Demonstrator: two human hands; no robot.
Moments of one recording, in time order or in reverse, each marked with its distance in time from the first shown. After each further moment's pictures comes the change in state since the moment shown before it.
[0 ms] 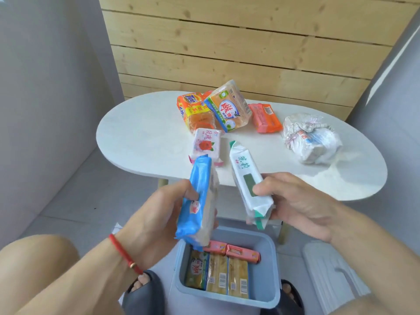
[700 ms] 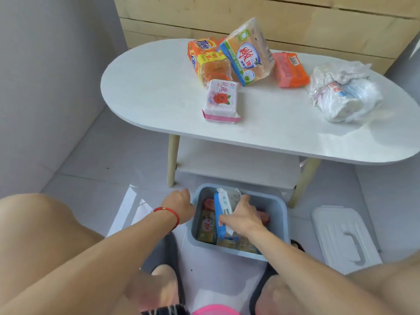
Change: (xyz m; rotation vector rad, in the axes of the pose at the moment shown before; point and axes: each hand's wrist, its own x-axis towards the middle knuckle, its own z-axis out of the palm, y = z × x) left_hand 0.117 -0.133 -0.076 1.351 0.297 -0.085; right_hand 0.099 0.216 0.051 -0.664 0.471 0.492
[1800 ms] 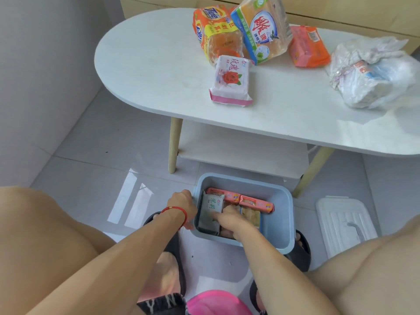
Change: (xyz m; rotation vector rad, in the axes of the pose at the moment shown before) left_hand 0.029 -0.020 0.052 -0.179 -0.152 -0.165; right_hand 0.045 0.027 0.075 0.263 -0.319 0.113
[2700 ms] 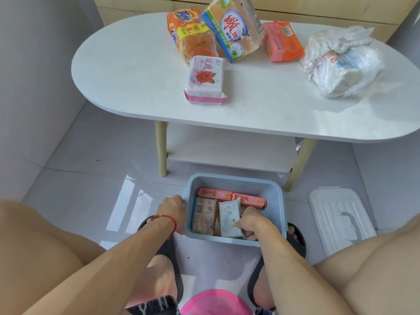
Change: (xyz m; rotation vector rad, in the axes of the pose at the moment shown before) left_hand -0.003 0.001 0.012 -0.018 0.059 -0.003; right_hand -0.007 0.038 -0.067 -0.248 0.148 0.141
